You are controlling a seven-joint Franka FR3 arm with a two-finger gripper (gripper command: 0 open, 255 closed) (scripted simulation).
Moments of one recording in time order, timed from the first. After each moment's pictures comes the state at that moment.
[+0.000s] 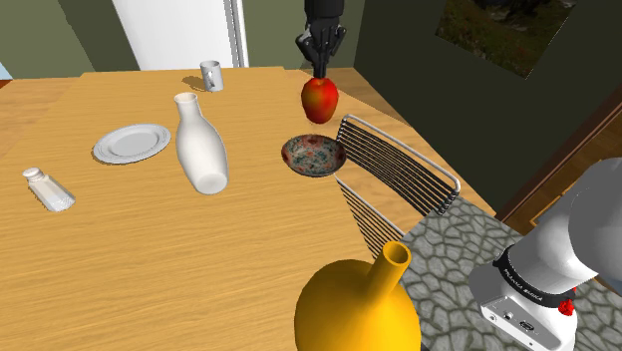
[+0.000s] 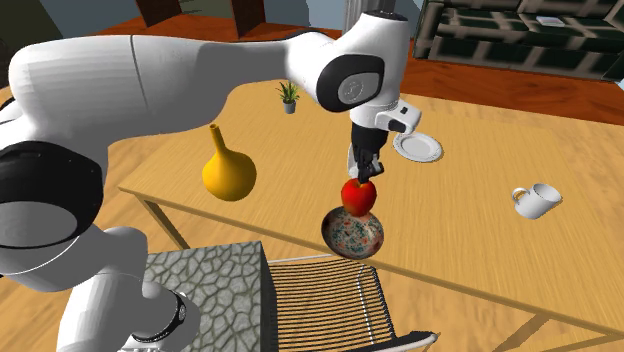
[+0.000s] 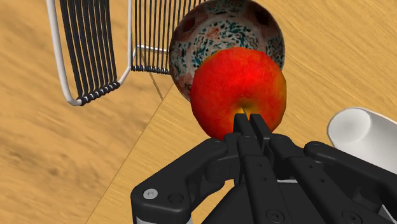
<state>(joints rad) 0.11 0.05 0.20 -1.68 -0.08 1.74 0.23</state>
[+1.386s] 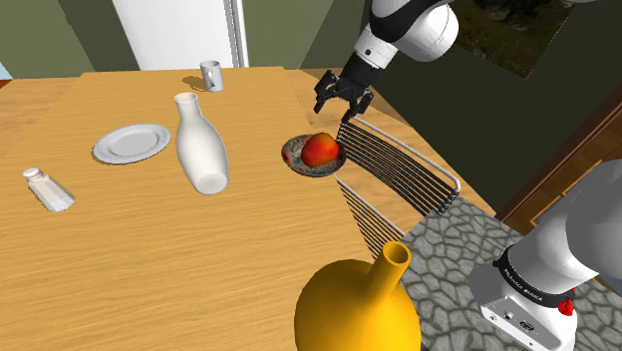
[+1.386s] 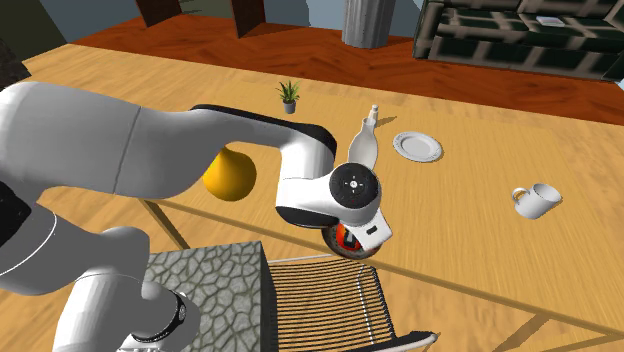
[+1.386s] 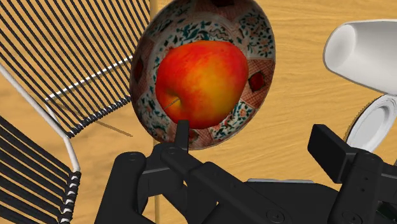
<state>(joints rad) 0.05 -0.12 0.05 -2.30 0.56 2.38 0.16</state>
